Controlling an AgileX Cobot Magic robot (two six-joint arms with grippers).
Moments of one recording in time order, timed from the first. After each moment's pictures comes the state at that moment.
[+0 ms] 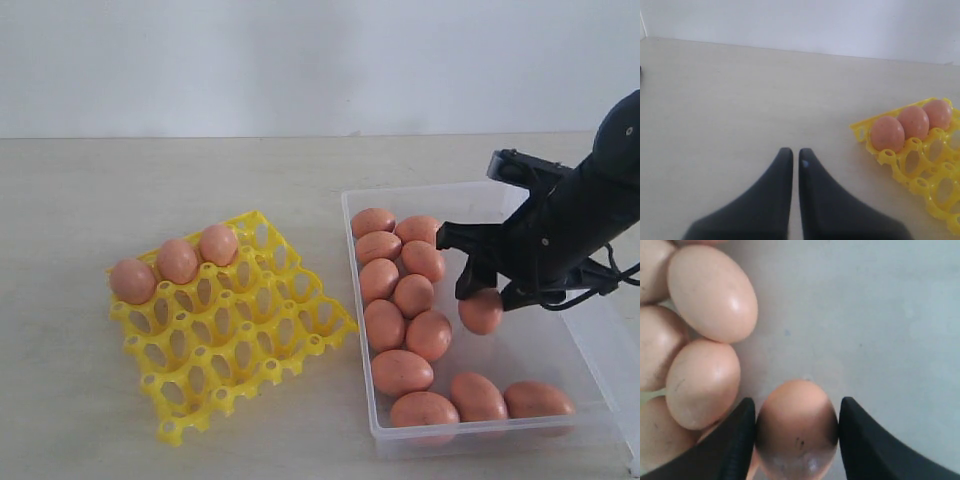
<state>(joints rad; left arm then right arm) 0.04 0.00 0.00 0.03 0.36 -0.09 0.08 1.76 -0.94 0.44 0.53 -0.01</state>
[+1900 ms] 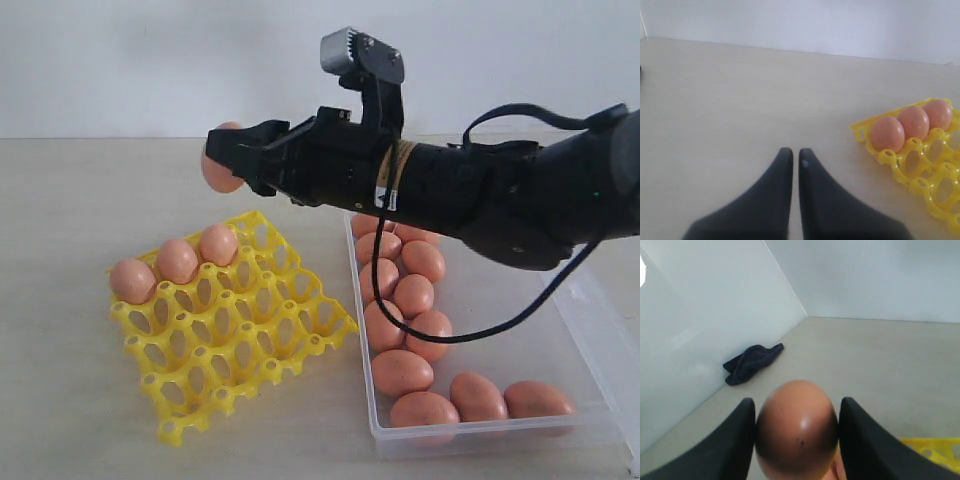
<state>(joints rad) 0.04 0.00 0.00 0.03 0.36 -0.09 0.45 1.81 -0.93 -0.64 -0.82 0.95</state>
